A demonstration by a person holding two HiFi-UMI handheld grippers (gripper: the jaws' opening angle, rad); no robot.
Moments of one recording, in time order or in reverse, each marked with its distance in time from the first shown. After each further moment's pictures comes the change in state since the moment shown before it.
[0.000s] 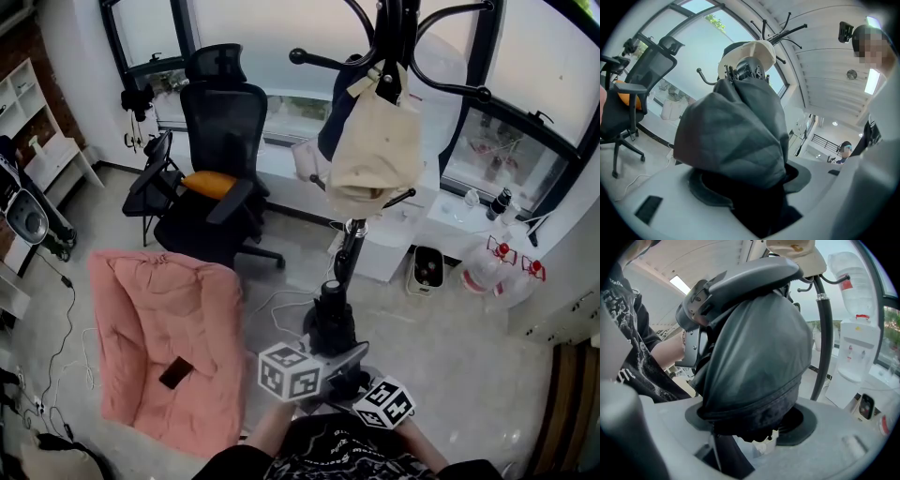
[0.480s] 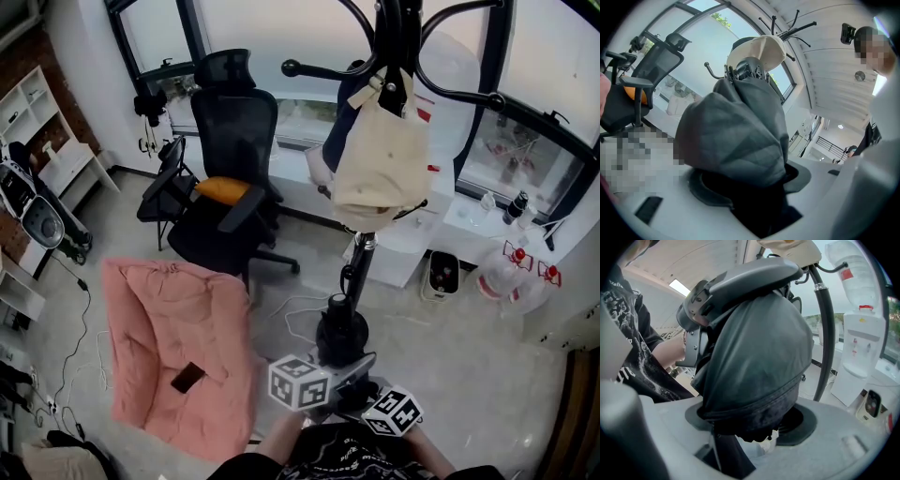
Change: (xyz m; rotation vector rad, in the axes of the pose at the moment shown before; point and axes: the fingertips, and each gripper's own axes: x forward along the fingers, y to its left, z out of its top) left arm 0.012 0.014 -0.009 -0.060 0.011 0.047; right arm 0.001 -0.008 -0.010 0.021 0.032 0.068
